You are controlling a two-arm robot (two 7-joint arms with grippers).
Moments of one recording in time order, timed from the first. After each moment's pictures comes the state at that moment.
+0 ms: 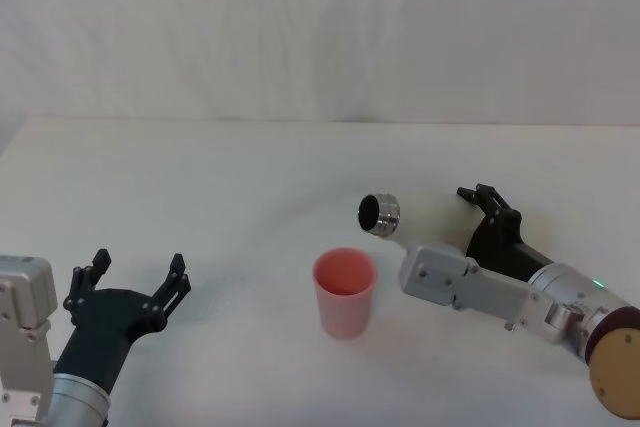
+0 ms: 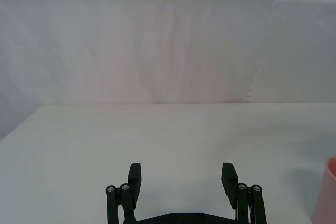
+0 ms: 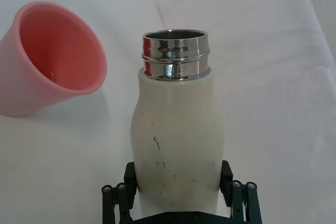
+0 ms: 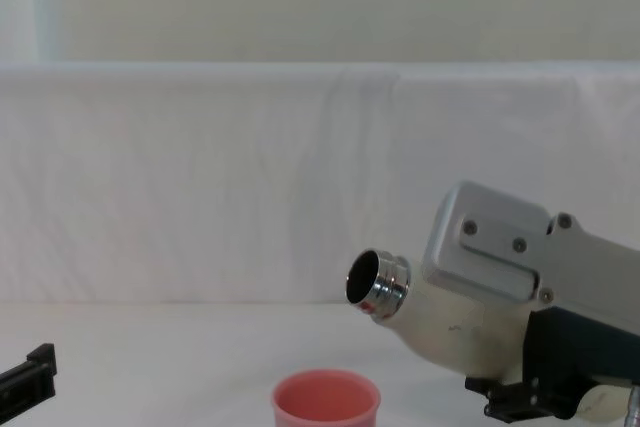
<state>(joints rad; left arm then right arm) 0.27 0.24 0.04 -1.85 -0.25 -0.02 -0.02 0.22 0.41 -0.52 -1.75 -0.66 0.29 0.34</state>
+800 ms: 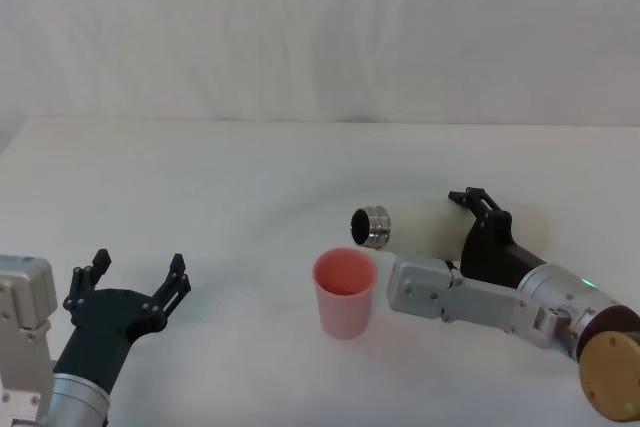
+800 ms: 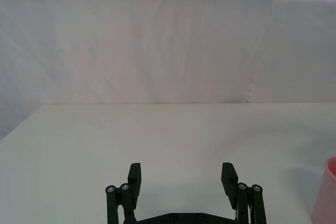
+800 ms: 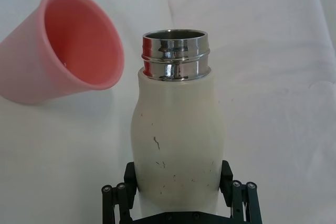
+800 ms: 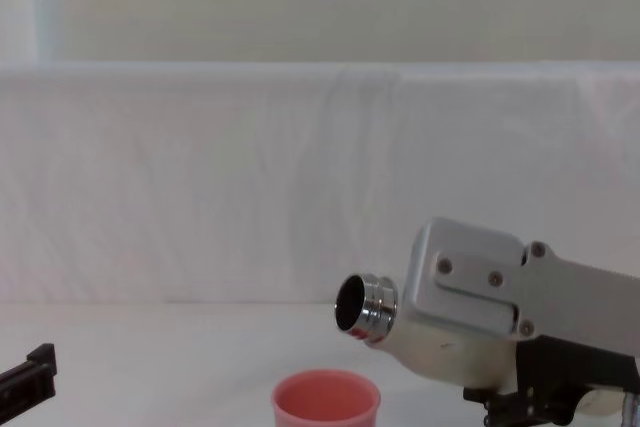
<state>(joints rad) 0.27 0.24 0.04 -1.85 -0.25 -0.02 -0.02 0.23 0.40 -0.53 -1.74 -0.77 0.27 0.39</state>
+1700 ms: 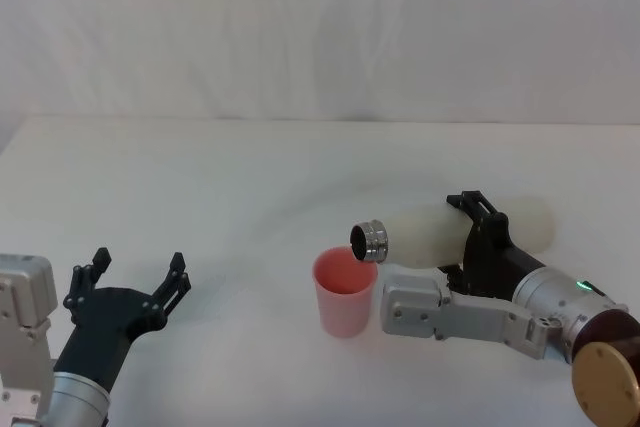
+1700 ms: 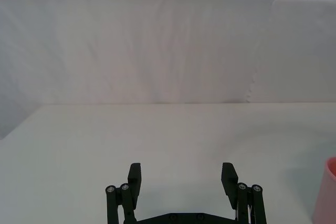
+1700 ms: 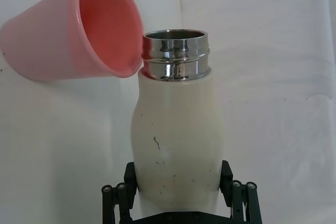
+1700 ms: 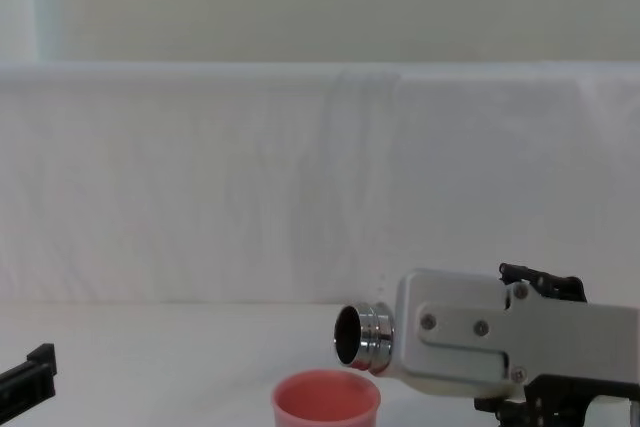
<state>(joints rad) 0.27 0.24 0.04 -1.85 -0.25 -0.02 -0.02 0.24 0.41 -0.56 -1.76 -0.90 0.29 0.42</state>
